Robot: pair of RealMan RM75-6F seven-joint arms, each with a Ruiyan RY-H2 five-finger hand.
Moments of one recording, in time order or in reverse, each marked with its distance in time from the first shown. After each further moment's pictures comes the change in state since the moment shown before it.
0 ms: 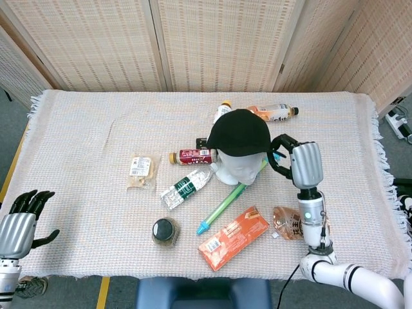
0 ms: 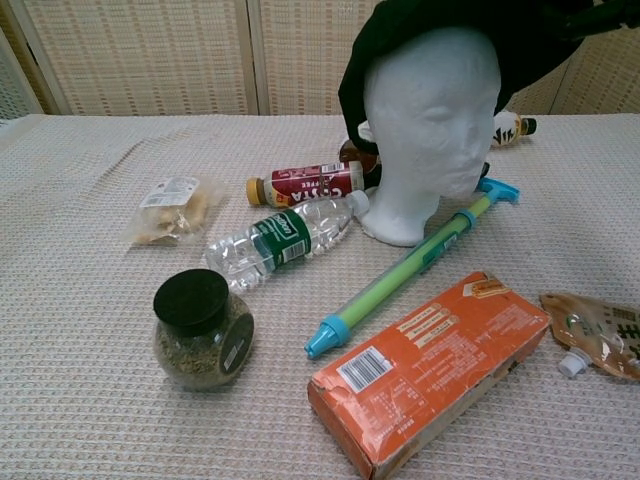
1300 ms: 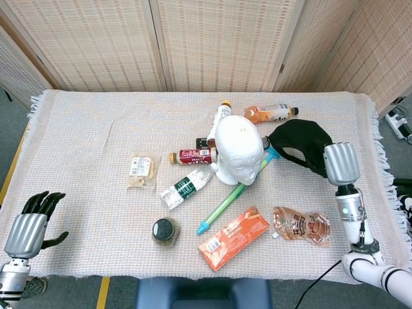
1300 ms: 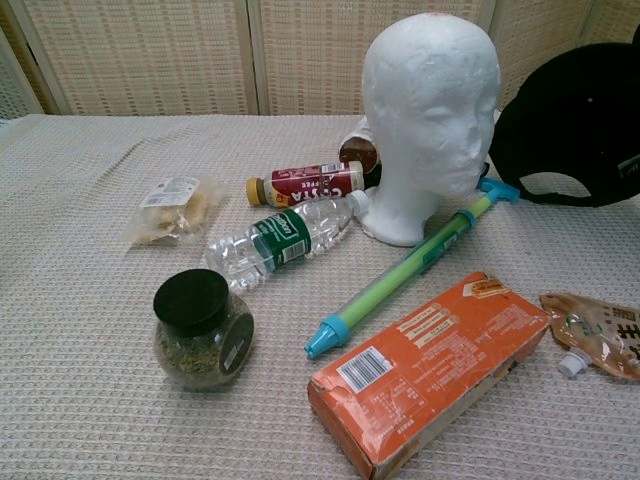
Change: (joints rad) left arm -0.018 -0.012 0.017 -0.029 0.007 -0.026 0.032; right arm -0.065 0.160 -0.162 0.212 0.049 -0.128 0.137
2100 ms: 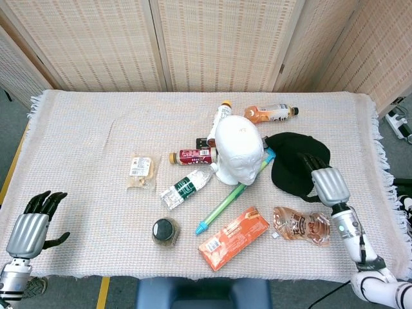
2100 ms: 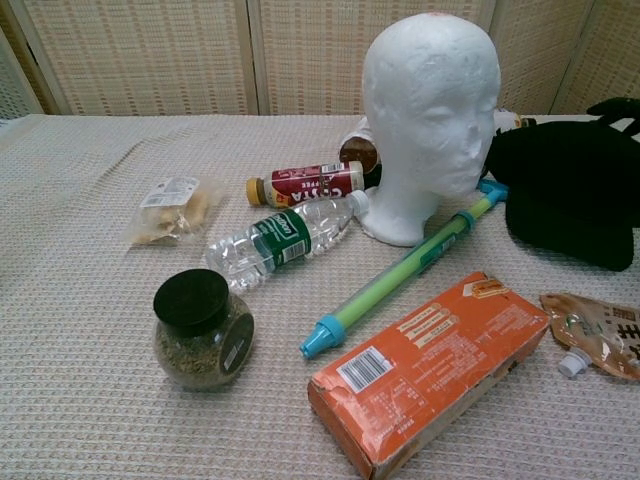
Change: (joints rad) left arm -0.006 0.001 0.003 -0.005 0.000 -0.010 0.000; right arm -0.057 0.135 -0.118 -0.245 0.071 -0.182 -0.189
